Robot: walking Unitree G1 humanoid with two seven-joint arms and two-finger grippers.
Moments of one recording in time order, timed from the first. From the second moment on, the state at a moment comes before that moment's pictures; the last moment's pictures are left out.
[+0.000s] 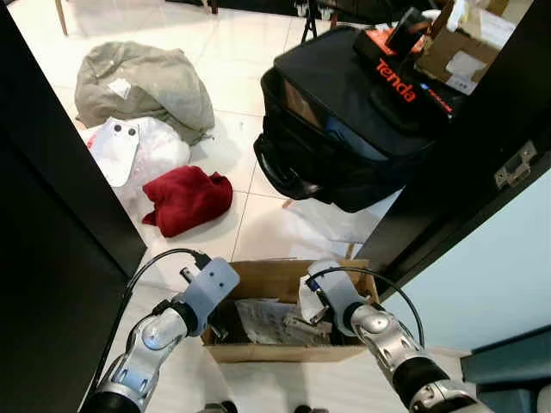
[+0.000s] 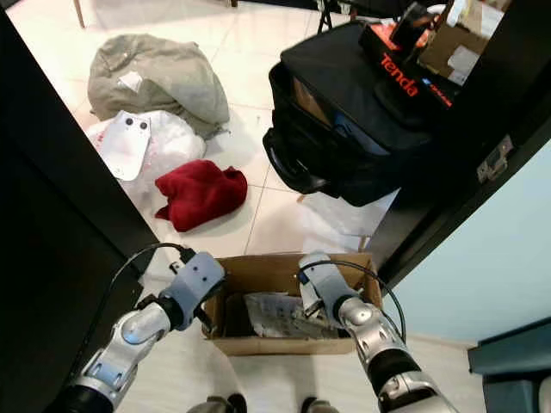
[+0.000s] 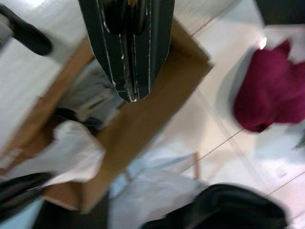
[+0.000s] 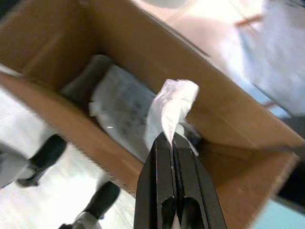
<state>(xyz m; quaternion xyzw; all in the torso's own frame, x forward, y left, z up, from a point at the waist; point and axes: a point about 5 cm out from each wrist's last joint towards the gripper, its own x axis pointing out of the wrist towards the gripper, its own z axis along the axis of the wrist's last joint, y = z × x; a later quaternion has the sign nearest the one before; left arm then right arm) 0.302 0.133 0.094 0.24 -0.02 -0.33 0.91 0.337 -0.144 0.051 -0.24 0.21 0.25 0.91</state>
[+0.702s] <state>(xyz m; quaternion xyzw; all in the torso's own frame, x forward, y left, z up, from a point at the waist) 0.288 0.139 0.088 0.27 -0.01 -0.40 0.88 0.331 -0.160 0.049 -0.37 0.19 0.35 0.84</state>
